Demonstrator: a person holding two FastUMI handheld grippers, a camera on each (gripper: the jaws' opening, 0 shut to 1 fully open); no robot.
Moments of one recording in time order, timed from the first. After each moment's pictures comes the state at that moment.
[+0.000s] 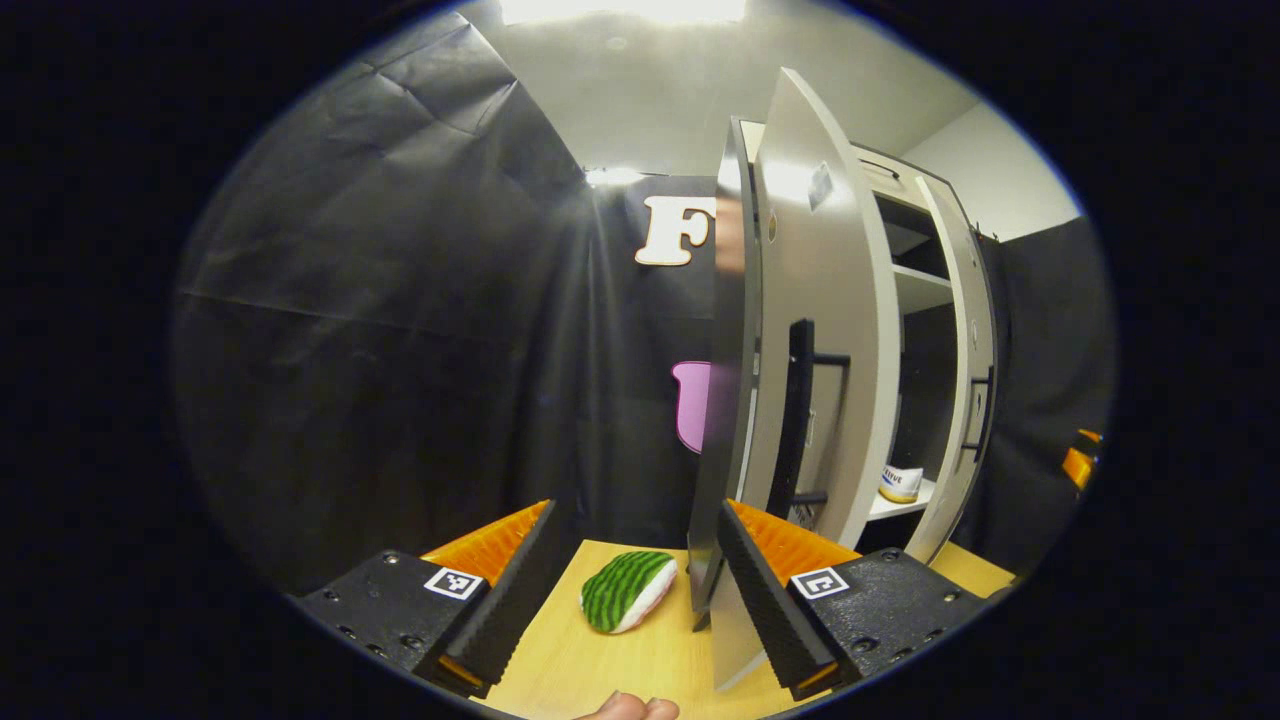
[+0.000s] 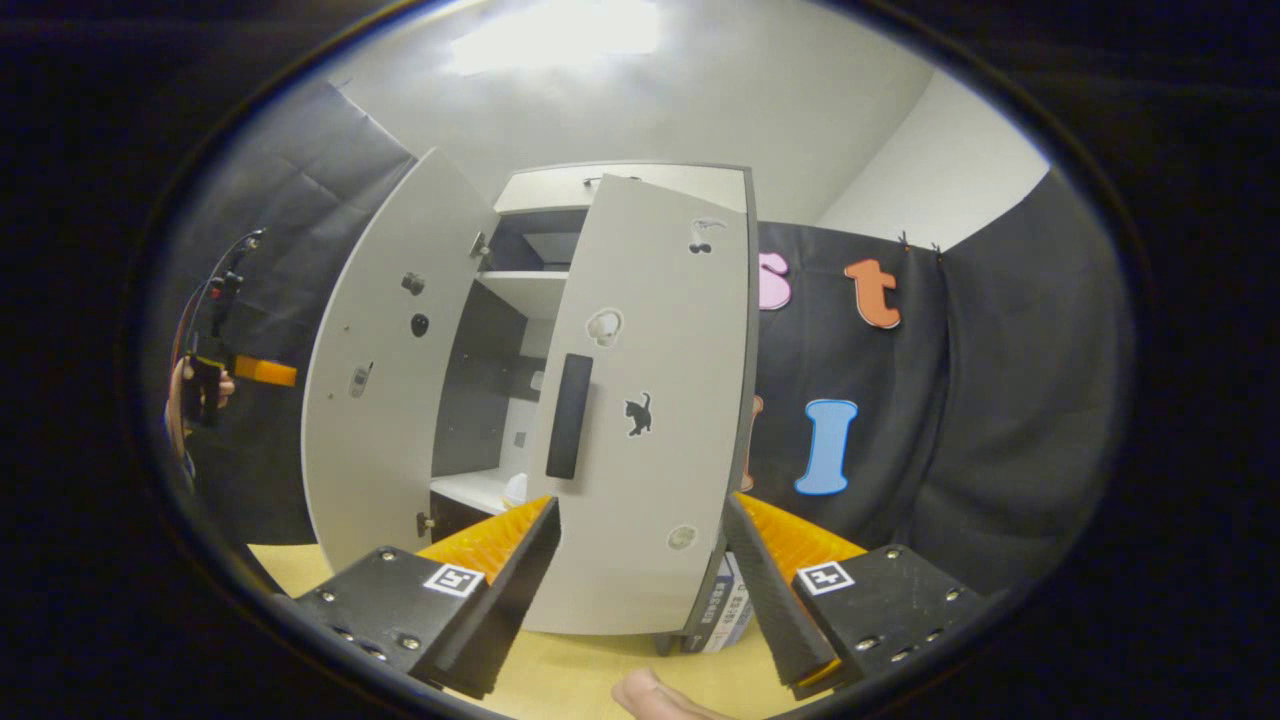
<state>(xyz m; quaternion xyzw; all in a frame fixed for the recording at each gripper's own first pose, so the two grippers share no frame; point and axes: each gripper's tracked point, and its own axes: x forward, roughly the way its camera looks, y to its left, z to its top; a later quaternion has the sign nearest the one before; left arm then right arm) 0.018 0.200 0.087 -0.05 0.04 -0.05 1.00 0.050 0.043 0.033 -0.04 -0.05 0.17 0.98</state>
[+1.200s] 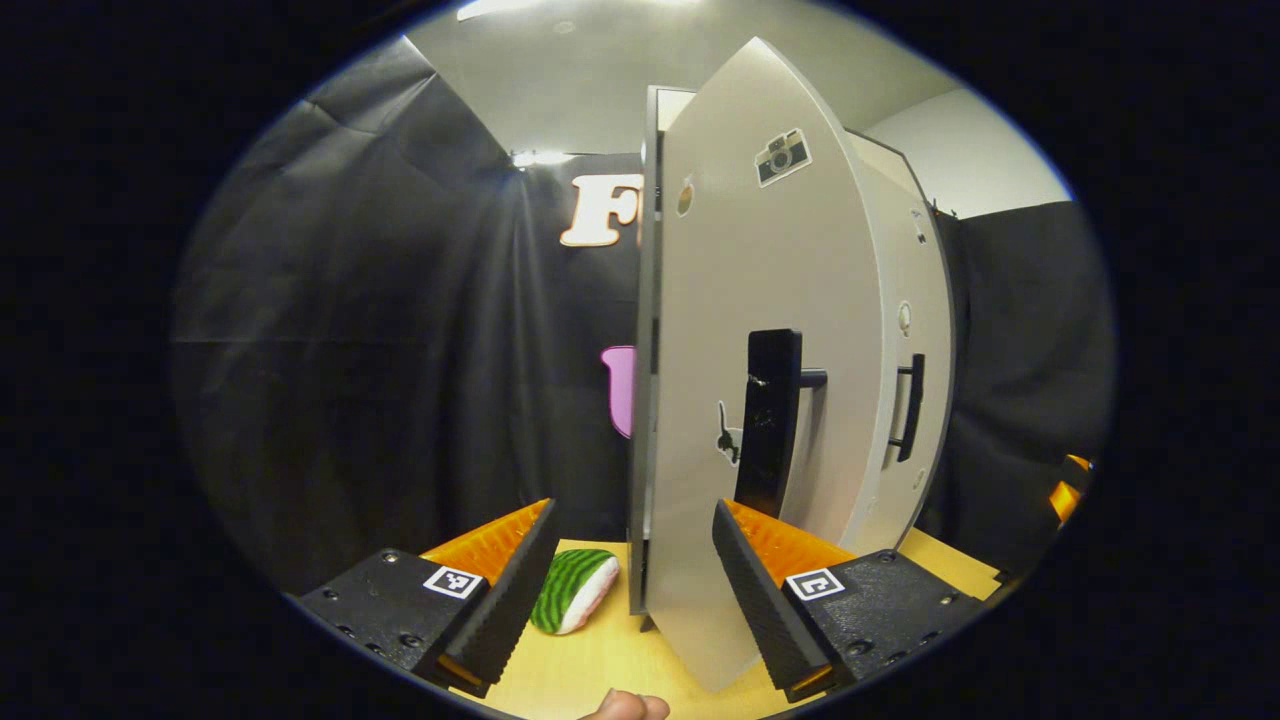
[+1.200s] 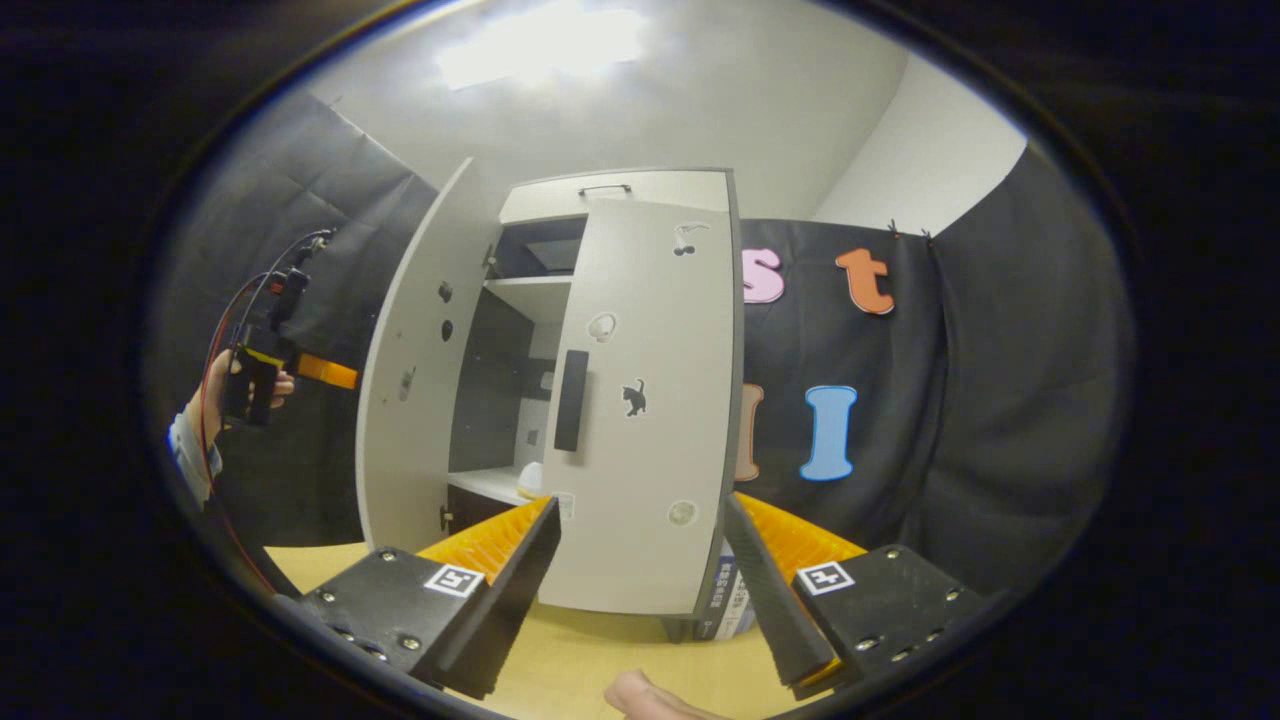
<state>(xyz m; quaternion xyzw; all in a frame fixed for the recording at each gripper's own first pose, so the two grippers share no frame) 0.030 0.075 0.092 -0.02 0.08 -0.13 0.99 0.014 0.019 0.014 -0.02 -0.05 0.18 0.98</state>
